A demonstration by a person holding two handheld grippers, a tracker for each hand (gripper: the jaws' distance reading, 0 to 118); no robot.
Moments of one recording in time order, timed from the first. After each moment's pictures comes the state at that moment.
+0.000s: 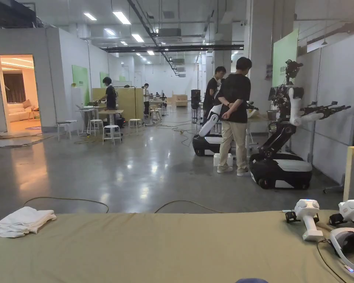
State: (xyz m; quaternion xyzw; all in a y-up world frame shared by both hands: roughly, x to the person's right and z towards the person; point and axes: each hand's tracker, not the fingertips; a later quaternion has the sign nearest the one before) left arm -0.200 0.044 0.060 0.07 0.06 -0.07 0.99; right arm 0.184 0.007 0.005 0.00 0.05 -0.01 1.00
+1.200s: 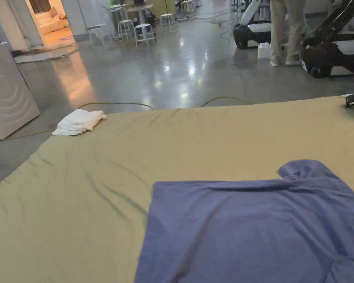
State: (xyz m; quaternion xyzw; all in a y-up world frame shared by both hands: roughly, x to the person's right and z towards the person) left arm -0.291 -0.261 -0.087 -0.53 -0.01 0.04 0.85; right arm 0.208 -0.082 -0.012 -0.18 0.05 -0.07 0.98
